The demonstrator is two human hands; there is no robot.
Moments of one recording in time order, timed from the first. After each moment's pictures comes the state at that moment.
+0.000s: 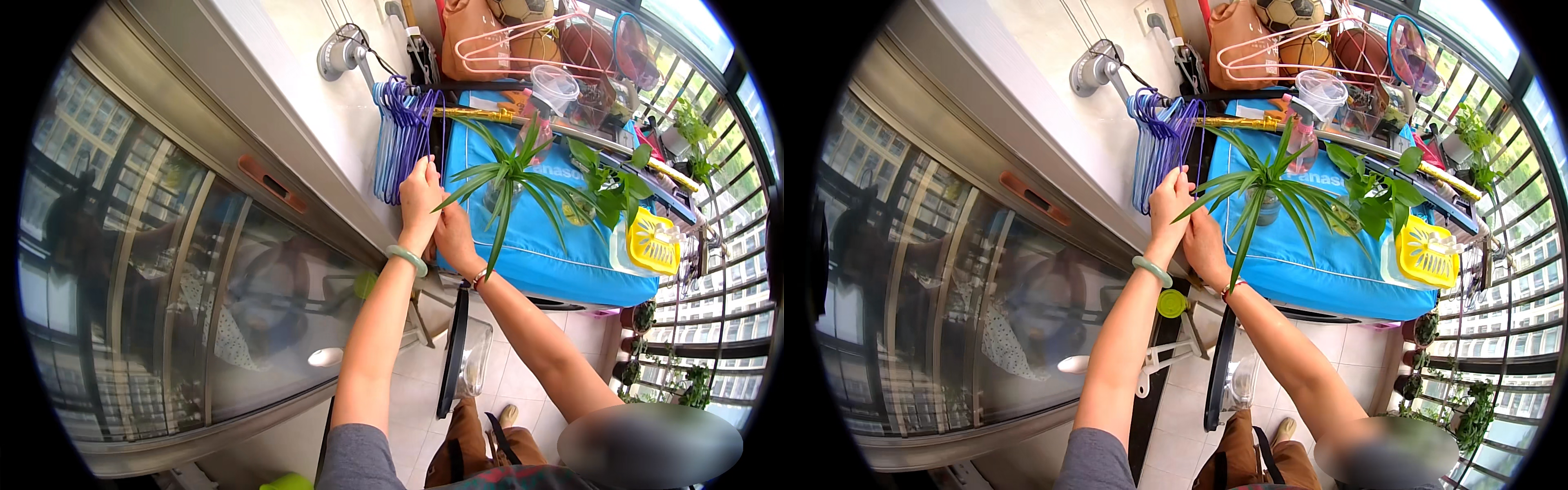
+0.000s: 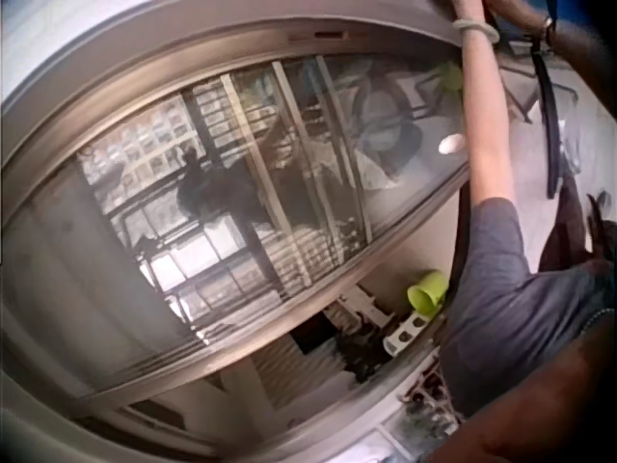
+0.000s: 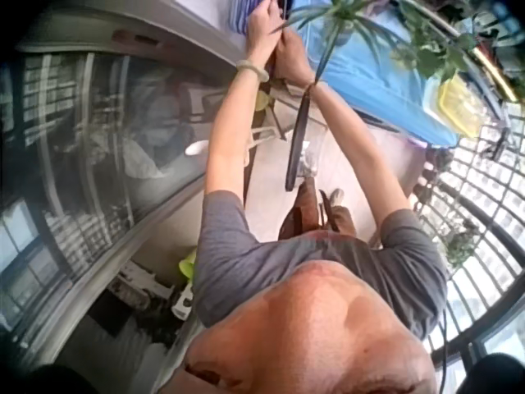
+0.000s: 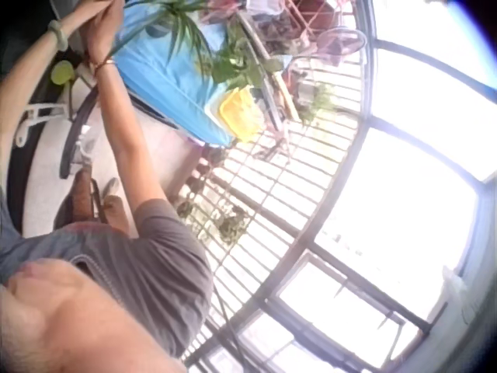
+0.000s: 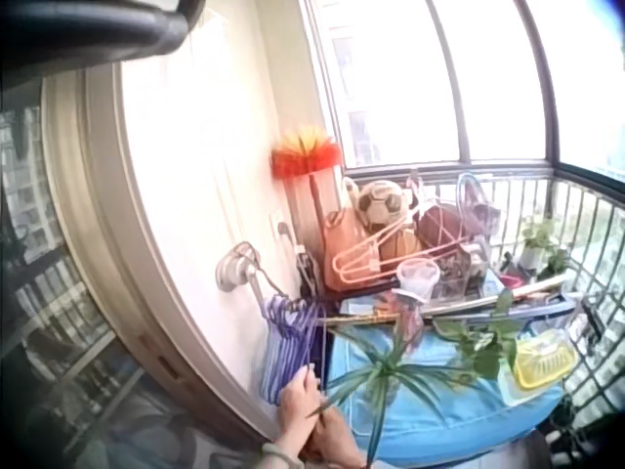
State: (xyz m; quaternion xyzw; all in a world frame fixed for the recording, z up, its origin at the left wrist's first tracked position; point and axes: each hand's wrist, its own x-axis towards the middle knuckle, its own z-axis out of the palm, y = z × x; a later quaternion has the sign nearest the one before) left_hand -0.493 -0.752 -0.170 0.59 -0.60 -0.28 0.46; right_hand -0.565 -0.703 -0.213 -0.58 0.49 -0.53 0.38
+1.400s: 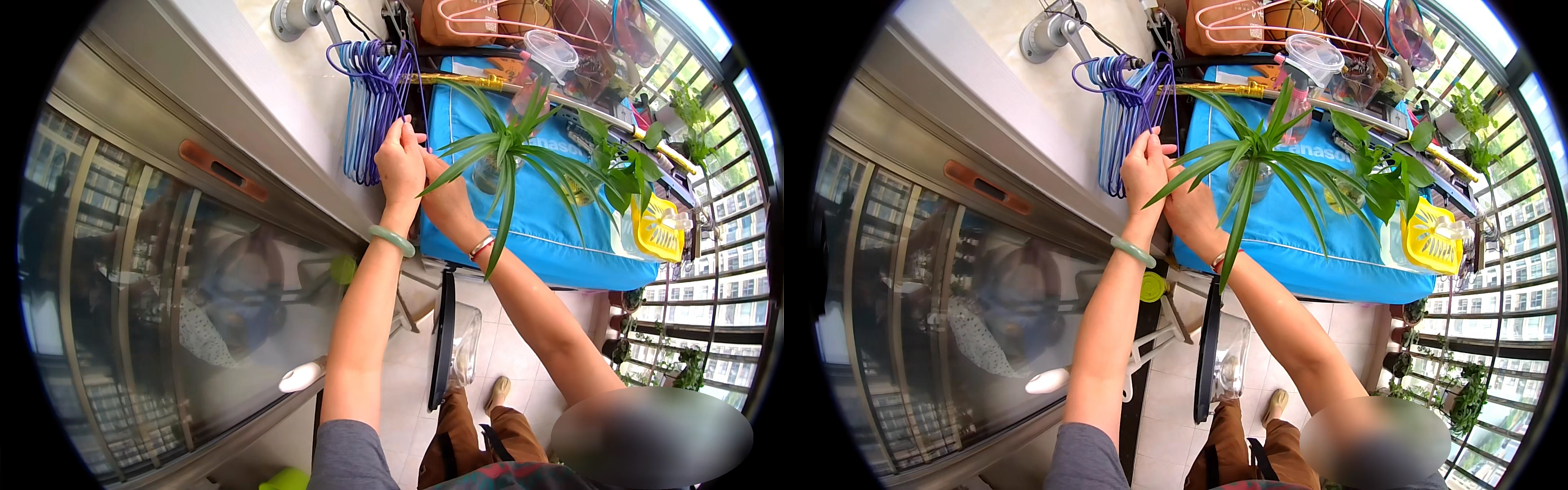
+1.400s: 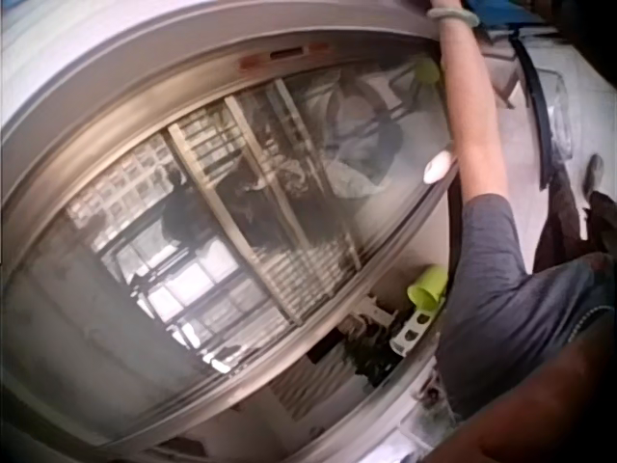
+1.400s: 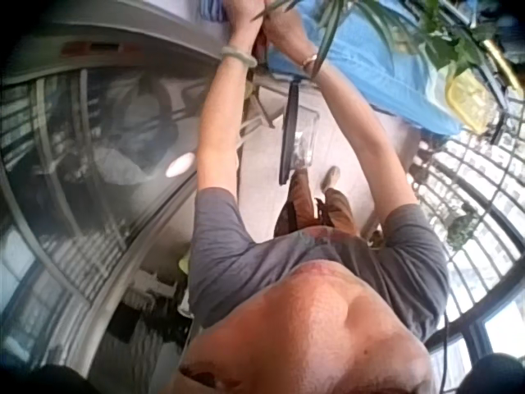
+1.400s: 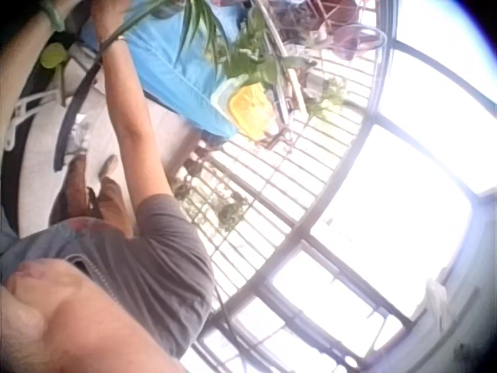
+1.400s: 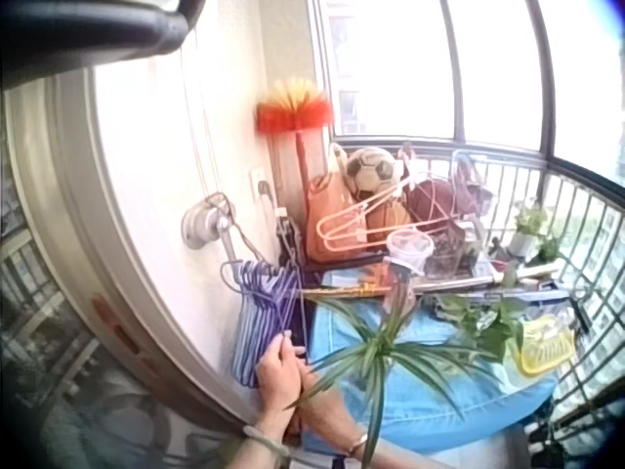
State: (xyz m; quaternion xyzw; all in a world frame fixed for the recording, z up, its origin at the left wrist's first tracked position) left_hand -0.498 -0.776 -0.194 0.56 -0.55 -0.31 0.55; right_hand -0.572 -0.740 -0.233 -0.68 0.50 -0.51 0.17
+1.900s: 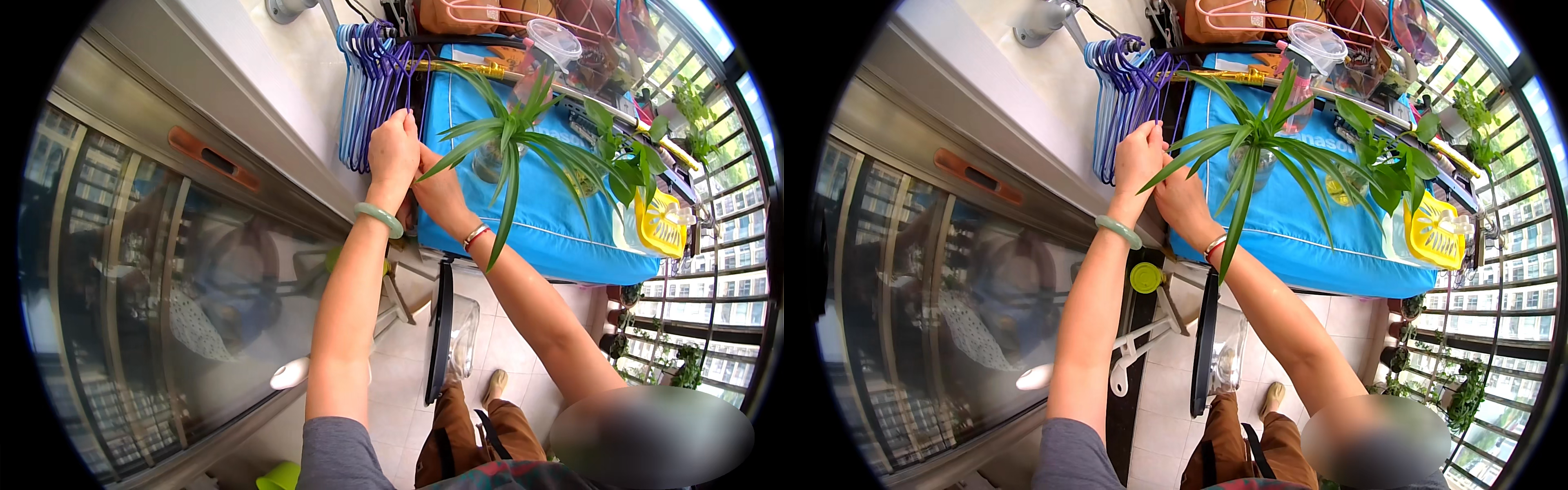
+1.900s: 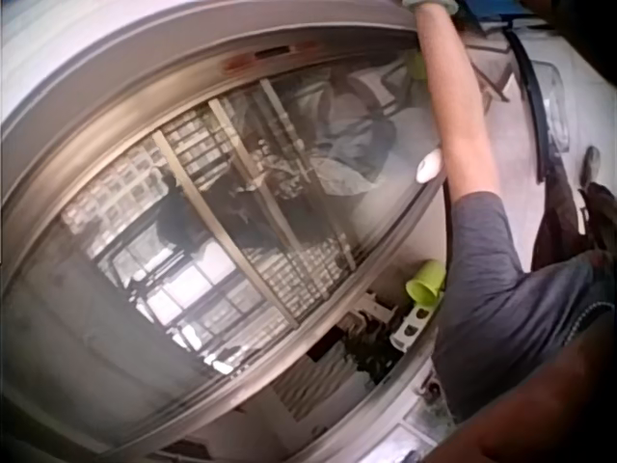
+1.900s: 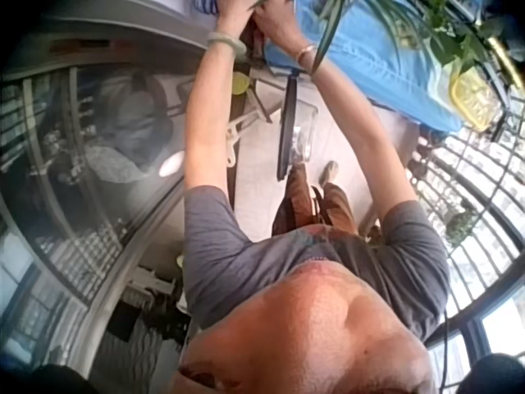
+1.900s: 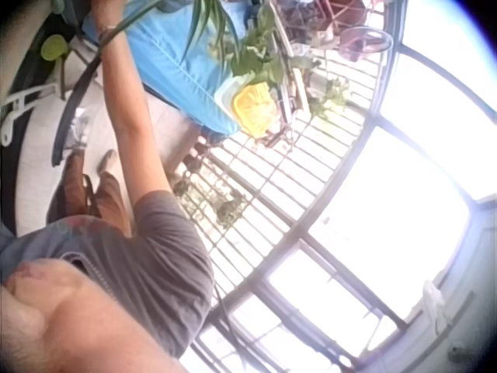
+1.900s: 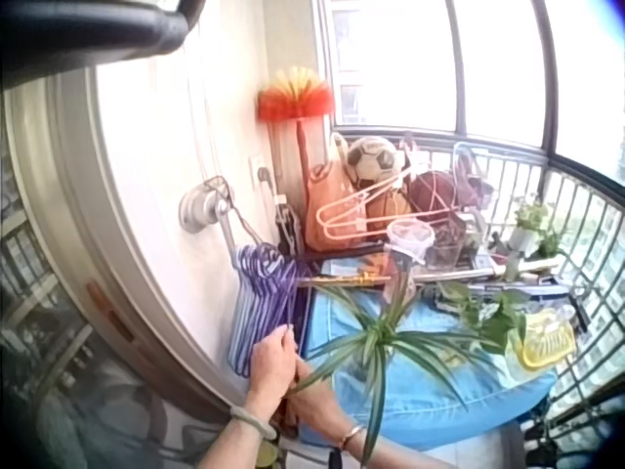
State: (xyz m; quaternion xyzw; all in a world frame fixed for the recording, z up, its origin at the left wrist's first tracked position) left_hand -0.480 -0.796 -0.209 0.61 -0.66 -0.19 0.40; right_hand -0.565 -0.735 -0.227 -0.61 0.50 -0.50 0.35
